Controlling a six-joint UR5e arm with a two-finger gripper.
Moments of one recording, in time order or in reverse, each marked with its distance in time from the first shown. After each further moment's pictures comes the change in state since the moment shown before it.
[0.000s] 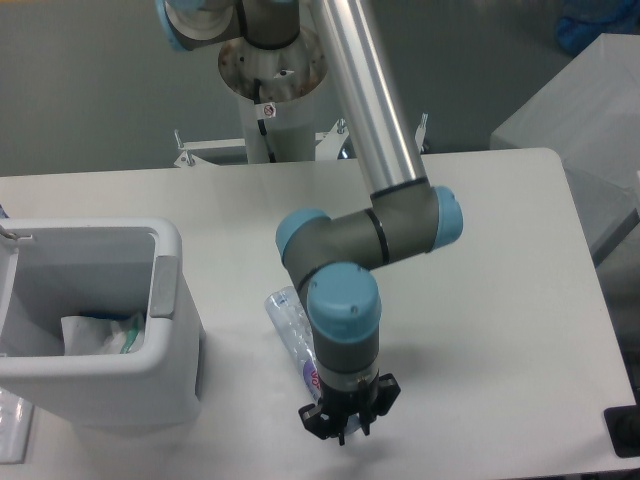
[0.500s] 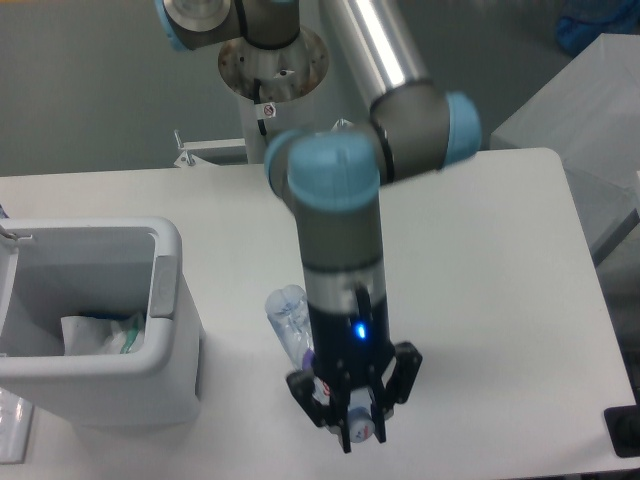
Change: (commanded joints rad) arm -0.017 0.192 0.143 0.139 -0.201 -0.006
